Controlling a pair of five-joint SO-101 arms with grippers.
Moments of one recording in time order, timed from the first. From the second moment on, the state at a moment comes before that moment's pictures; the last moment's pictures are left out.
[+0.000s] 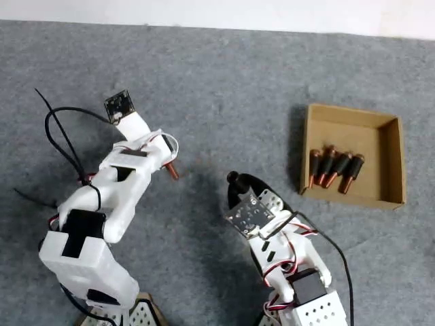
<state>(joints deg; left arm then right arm) 0.1 10.4 38.3 14.4 40.0 -27.2 -103.5 95.7 33.3 31.8</state>
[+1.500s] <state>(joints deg) 2.9 -33.6 68.9 0.8 39.8 -27.2 -103.5 95.7 33.3 31.8</state>
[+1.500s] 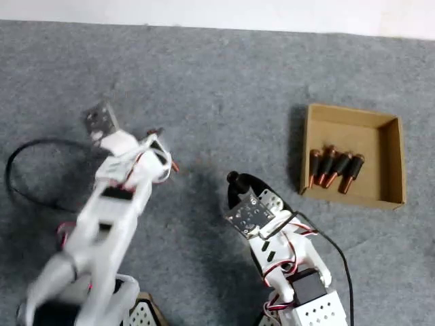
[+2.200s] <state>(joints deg) 21.1 -93.1 96.2 -7.5 39.8 -29.3 -103.5 95.7 33.3 31.8</state>
